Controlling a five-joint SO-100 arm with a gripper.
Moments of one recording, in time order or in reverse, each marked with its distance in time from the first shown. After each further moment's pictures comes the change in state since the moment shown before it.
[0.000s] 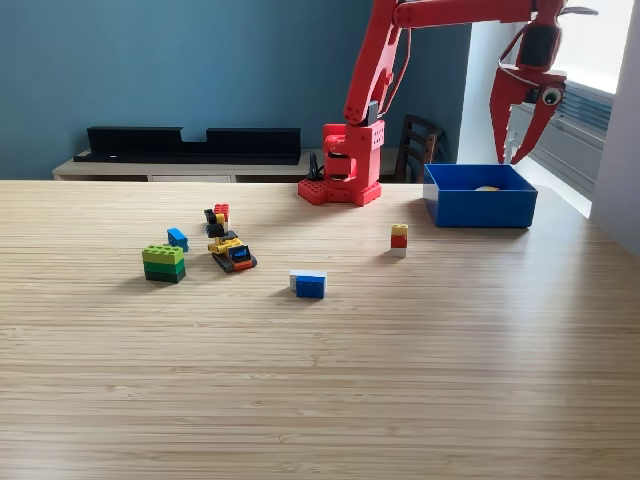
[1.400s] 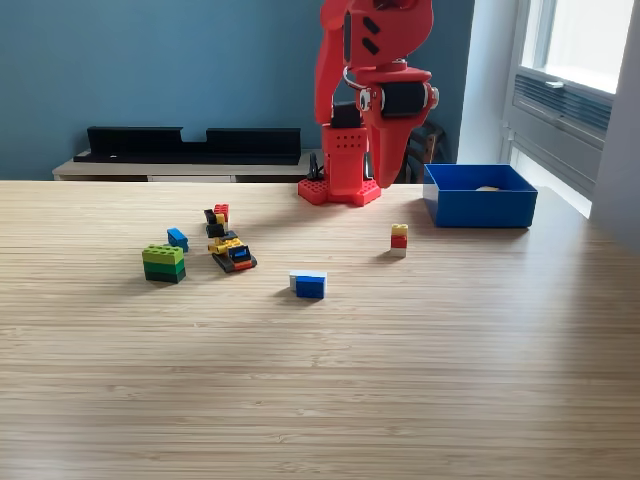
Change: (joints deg) arm 46.7 0.0 -4.9 0.0 -2.3
